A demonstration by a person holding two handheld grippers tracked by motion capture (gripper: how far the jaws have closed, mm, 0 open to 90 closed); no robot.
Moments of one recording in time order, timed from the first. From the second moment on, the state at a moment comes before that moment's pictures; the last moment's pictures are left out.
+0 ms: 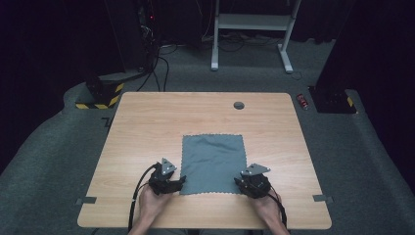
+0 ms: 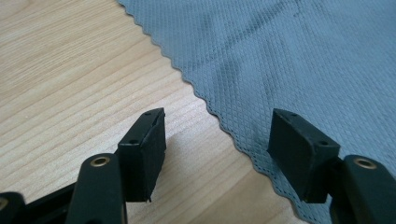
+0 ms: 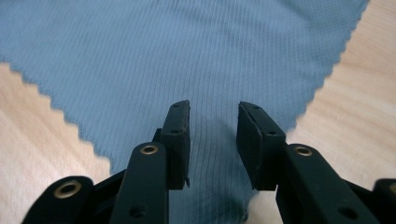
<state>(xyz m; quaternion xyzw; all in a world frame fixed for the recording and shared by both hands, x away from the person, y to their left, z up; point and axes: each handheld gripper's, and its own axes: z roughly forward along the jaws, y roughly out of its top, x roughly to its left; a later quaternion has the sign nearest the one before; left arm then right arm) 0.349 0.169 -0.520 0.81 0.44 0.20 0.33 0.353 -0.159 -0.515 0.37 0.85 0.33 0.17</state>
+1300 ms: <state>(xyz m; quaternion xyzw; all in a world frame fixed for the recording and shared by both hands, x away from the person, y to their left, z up) 0.371 0.173 -0.511 0.79 0.45 0.17 0.37 0.344 -0.127 -0.507 0.34 0.83 0.41 0.14</state>
